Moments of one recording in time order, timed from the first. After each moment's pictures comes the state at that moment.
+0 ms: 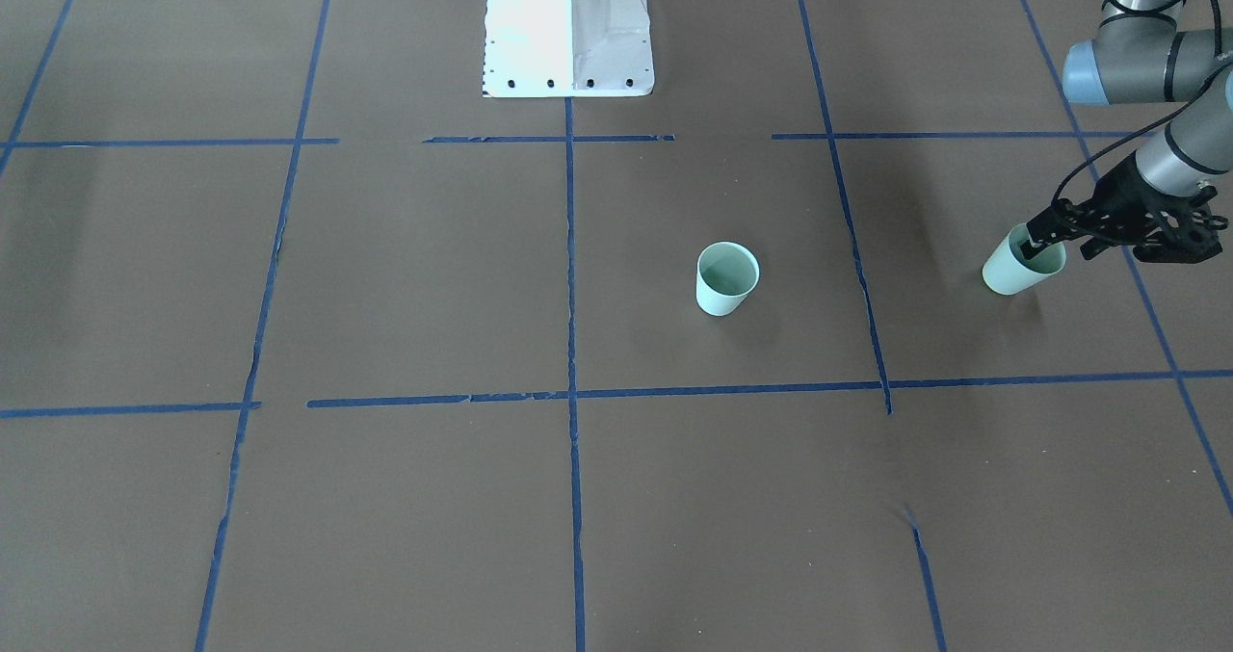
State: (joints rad) left arm -1.05 -1.49 -1.58 -2.25 -2.28 -0.77; right arm 1.55 -1.70 1.79 -1.68 2.26 -0.04
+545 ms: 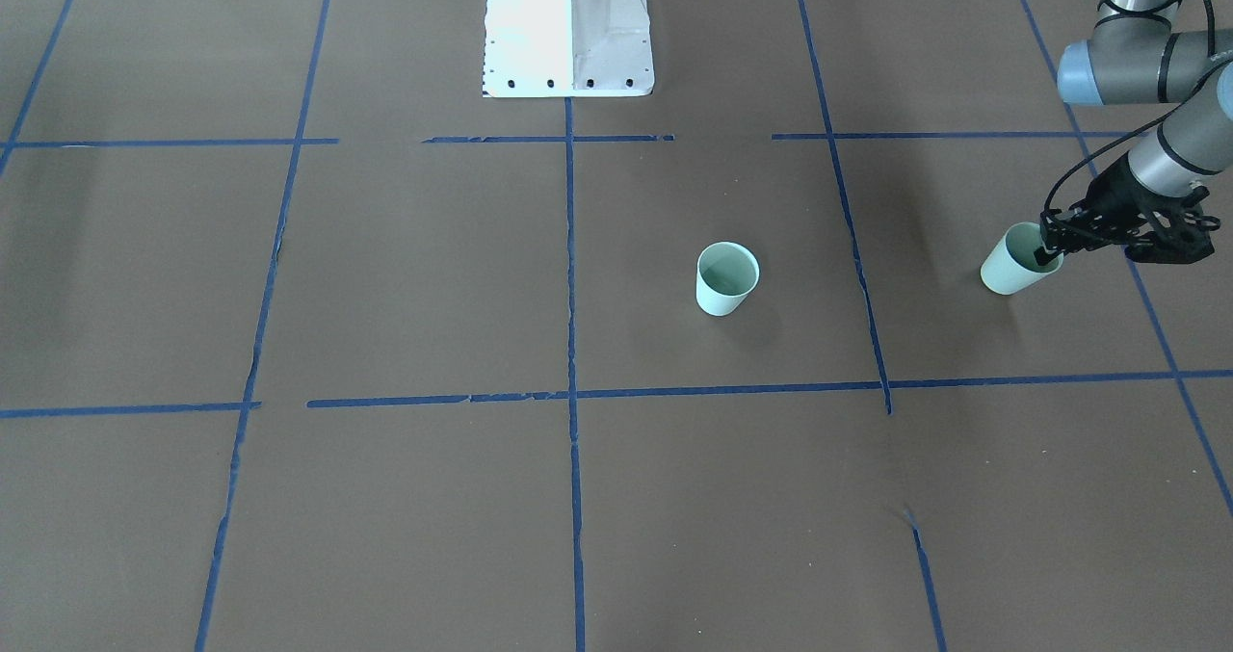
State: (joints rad) left arm -1.05 -1.49 -1.61 -2.24 -2.28 -0.78; right arm 1.55 -1.70 1.79 -1.68 2.26 -0.04
